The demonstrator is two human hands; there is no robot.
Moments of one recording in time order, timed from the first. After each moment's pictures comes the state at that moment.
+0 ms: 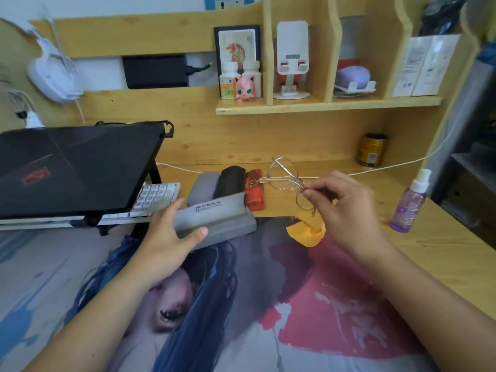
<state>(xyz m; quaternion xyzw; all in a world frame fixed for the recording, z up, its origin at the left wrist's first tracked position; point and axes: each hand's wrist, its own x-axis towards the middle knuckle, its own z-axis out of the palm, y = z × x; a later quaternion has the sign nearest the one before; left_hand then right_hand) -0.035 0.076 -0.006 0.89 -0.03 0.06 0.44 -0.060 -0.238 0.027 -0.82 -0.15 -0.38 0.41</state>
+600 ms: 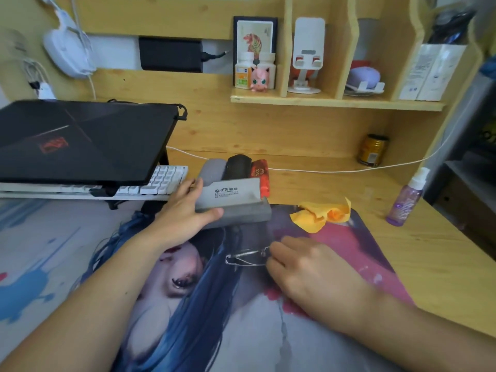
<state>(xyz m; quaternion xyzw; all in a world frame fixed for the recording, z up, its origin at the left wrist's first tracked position) -0.016 0.078 -0.007 0.94 -0.08 0.02 0.34 -0.147 -0.178 0.005 -0.88 -0.40 -0.23 -0.11</state>
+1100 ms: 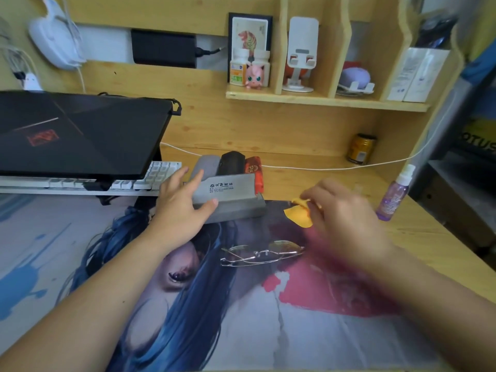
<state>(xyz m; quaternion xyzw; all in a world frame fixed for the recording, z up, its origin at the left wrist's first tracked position) -0.032 0.066 -0.009 0.91 -0.10 0.15 0.37 -0.108 -0.230 0.027 -0.93 -0.16 -0.32 0.04</state>
